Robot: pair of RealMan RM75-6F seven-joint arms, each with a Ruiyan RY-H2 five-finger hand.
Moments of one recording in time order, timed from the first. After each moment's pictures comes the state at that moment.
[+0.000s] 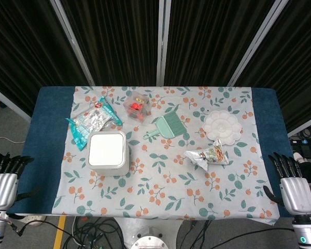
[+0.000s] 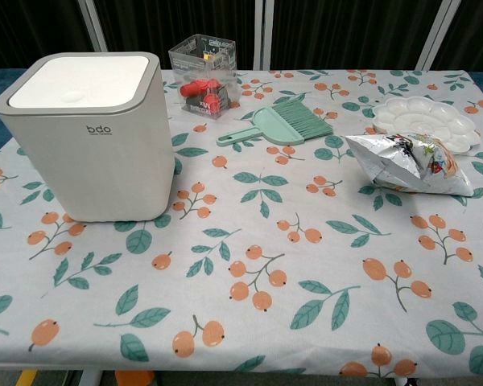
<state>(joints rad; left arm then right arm) -0.04 -1.20 -0.03 -1.56 1.54 1.54 -0.02 0.08 -1.11 -0.03 -1.63 -1.56 1.55 -0.04</state>
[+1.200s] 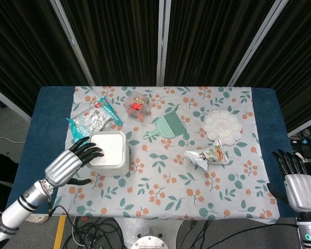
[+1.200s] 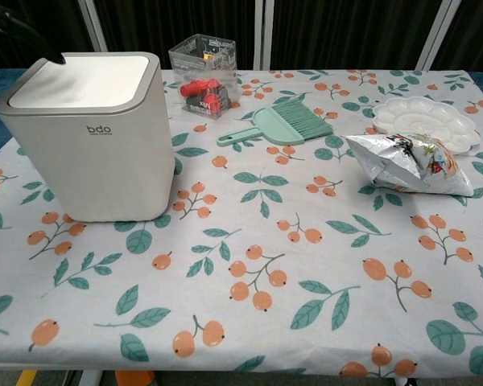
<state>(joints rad) -0.46 -1.13 -0.05 -1.63 1.86 1.24 -0.19 0.08 -1.06 0.02 -1.67 -1.54 1.50 -0.02</state>
